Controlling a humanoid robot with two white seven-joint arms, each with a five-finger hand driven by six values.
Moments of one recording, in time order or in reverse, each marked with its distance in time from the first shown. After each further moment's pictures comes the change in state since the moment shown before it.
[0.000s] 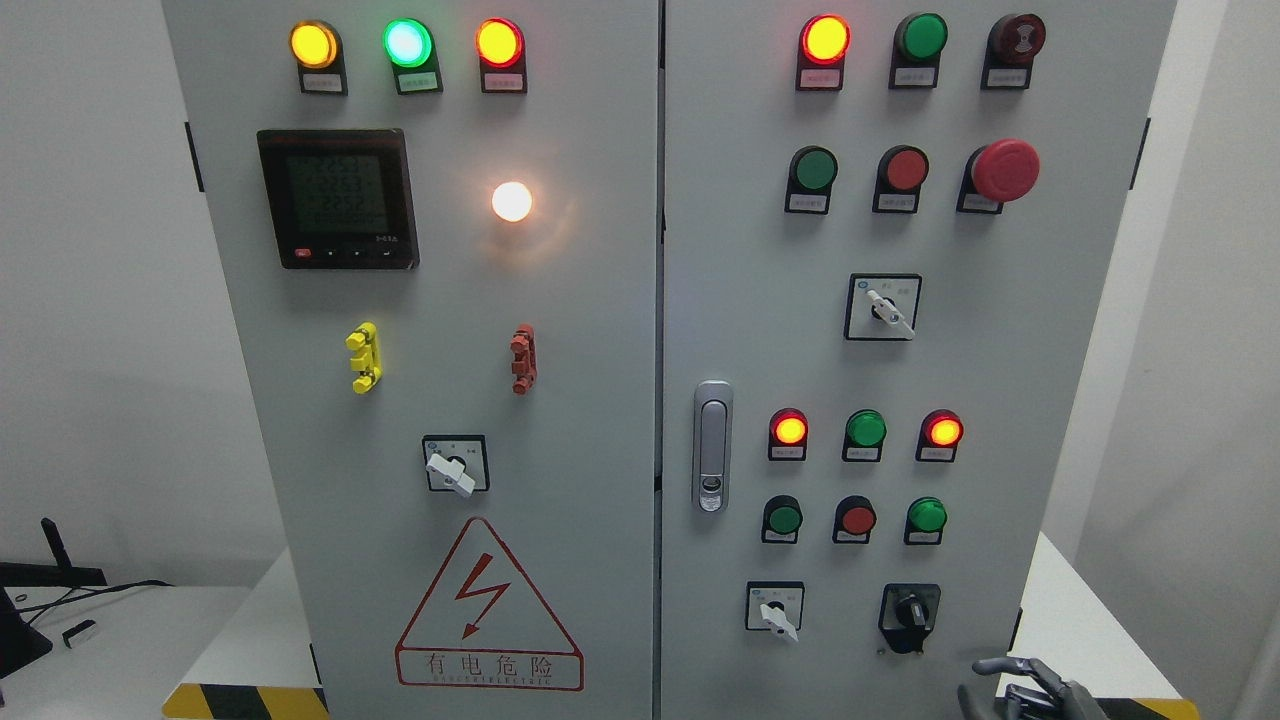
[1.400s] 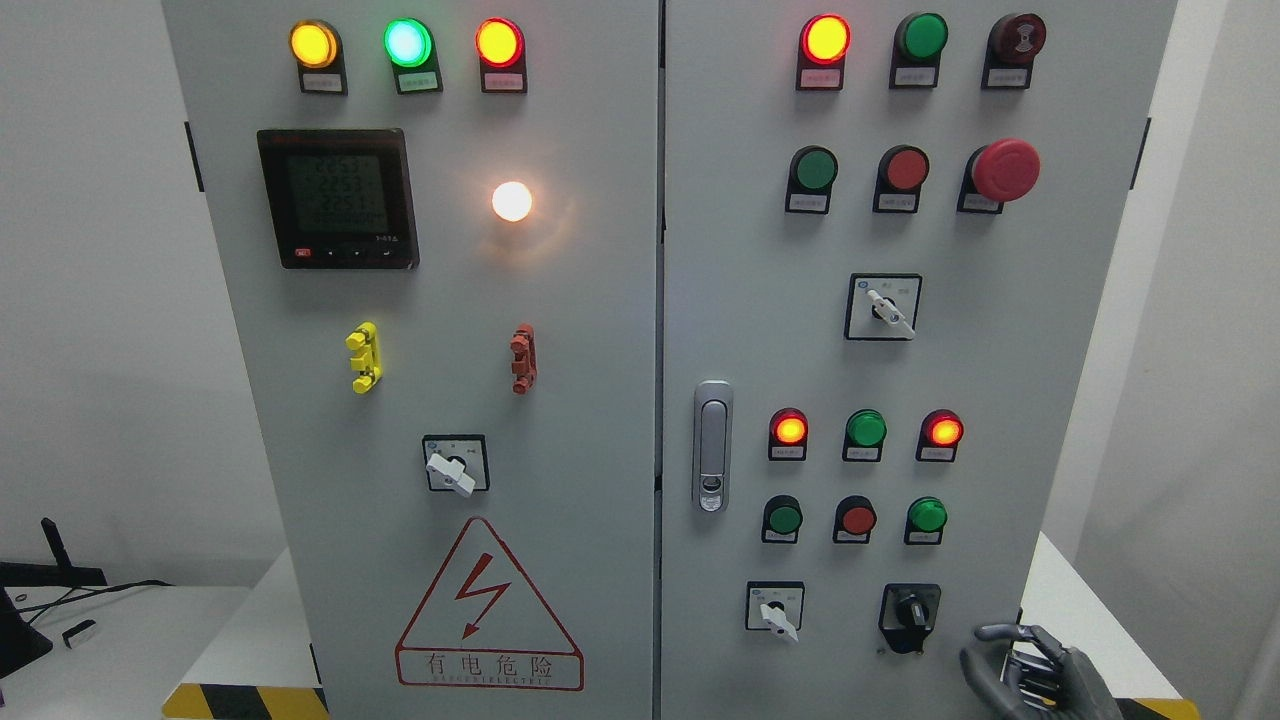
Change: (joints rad) left arm 0.000 0.000 0.000 0.000 0.000 0.000 0.000; right arm -0.070 0.011 0.001 0.044 0.021 0.007 -0.005
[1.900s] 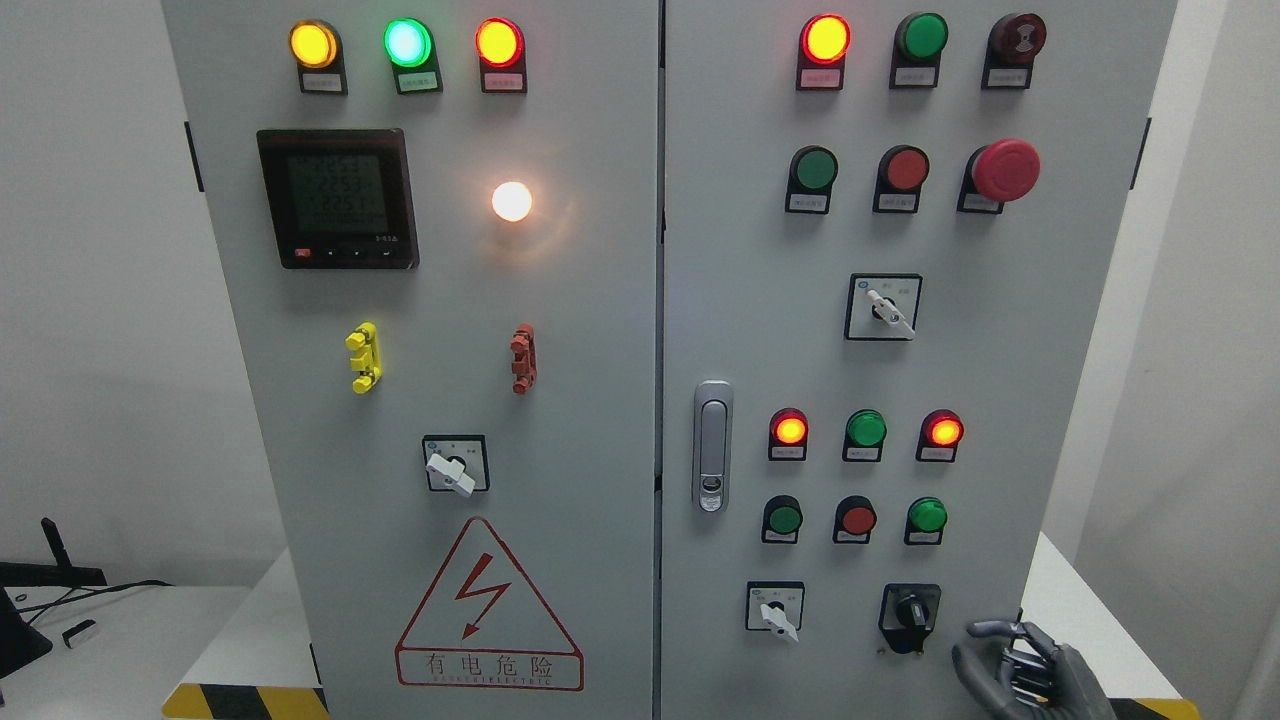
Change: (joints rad) left arm 0.000 0.000 0.000 0.000 0.000 0.000 0.000; right arm 0.006 0.019 0.005 -0.033 0.007 0.024 -0.011
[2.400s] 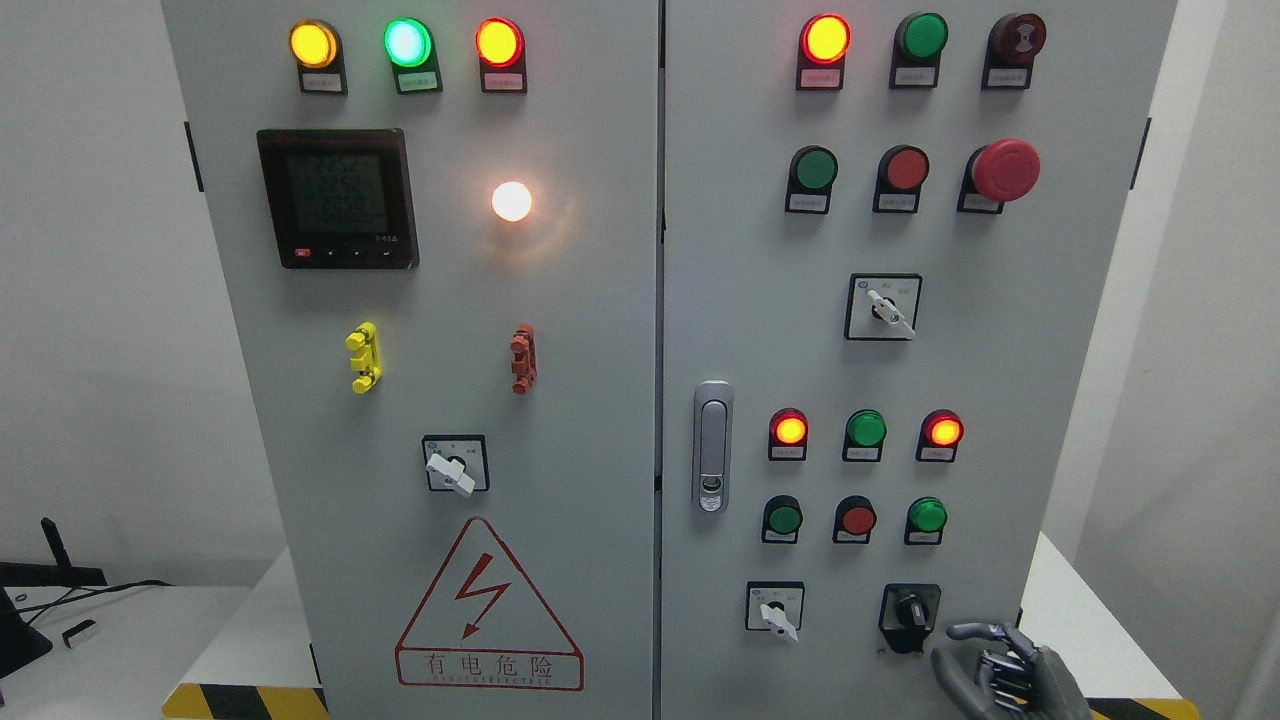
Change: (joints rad) left arm 0.000 0.000 0.000 0.000 0.000 0.000 0.000; right arm 0.014 0.018 0.031 -0.039 0.006 0.003 -0.006
